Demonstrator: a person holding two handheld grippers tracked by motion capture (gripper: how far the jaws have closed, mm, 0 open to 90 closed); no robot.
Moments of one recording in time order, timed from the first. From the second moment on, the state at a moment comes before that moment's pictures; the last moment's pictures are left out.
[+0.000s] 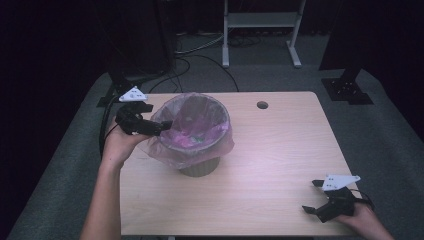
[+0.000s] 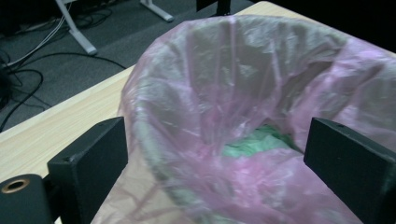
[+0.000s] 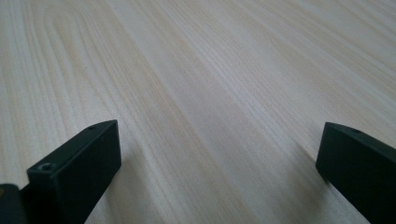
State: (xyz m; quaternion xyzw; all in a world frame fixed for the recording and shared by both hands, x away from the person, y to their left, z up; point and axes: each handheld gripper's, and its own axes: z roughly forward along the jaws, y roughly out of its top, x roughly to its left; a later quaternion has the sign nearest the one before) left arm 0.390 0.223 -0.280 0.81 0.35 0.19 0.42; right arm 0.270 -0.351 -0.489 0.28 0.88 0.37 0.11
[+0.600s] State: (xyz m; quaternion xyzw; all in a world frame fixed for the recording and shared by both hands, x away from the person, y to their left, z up) left arm 0.415 0.236 -0.295 0.82 0.39 0.17 0.39; right arm 0.270 -0.351 -0.489 0.28 0.88 0.37 0.11
